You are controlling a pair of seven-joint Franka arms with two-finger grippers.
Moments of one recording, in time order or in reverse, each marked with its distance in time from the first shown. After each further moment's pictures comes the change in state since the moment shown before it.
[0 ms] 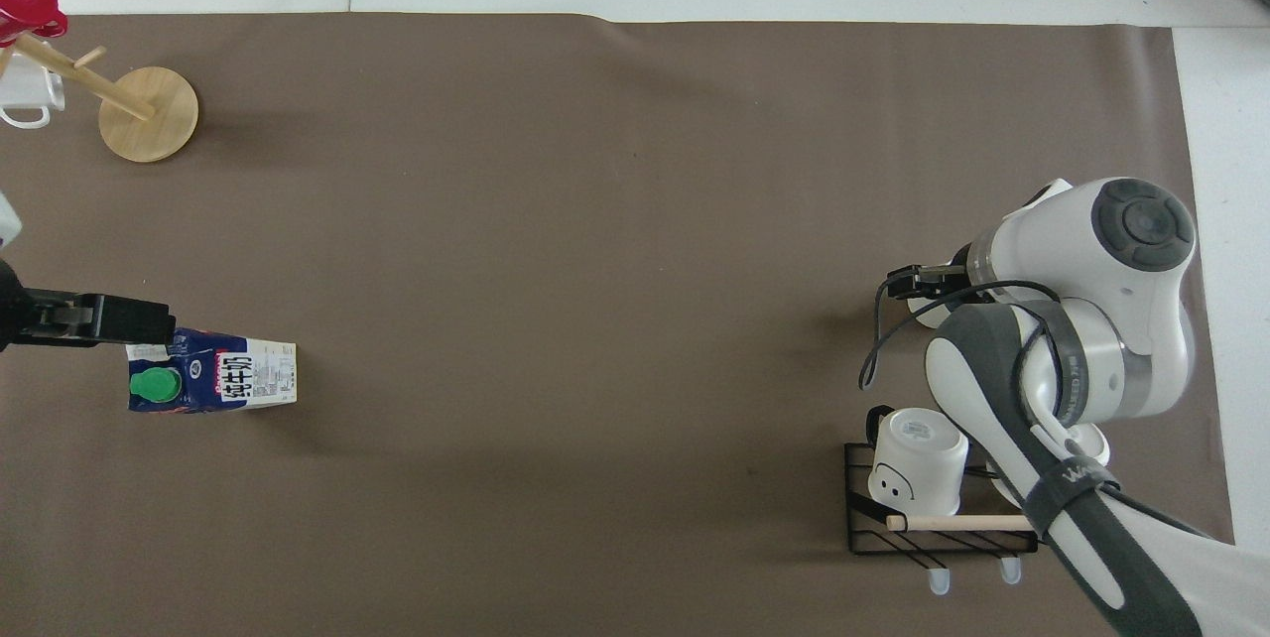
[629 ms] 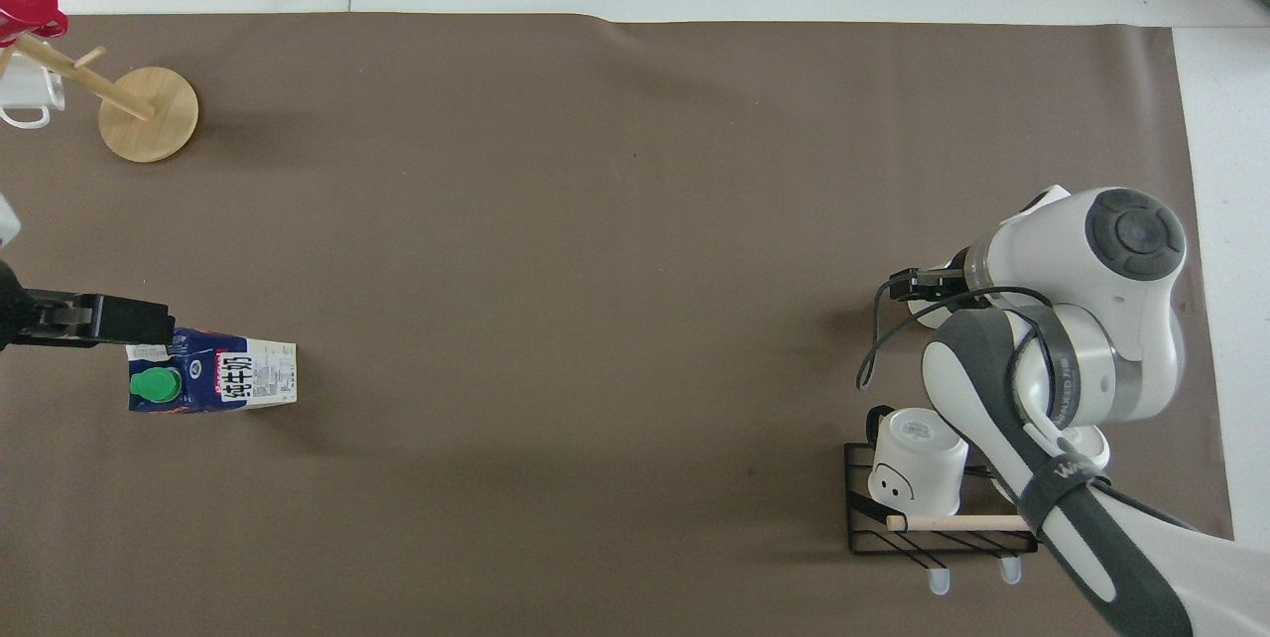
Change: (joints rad) left arm 0.000 0.000 0.000 0.000 0.000 -0.001 0.000; right arm -0.001 0.009 -0.005 -0.024 0.001 0.042 0.000
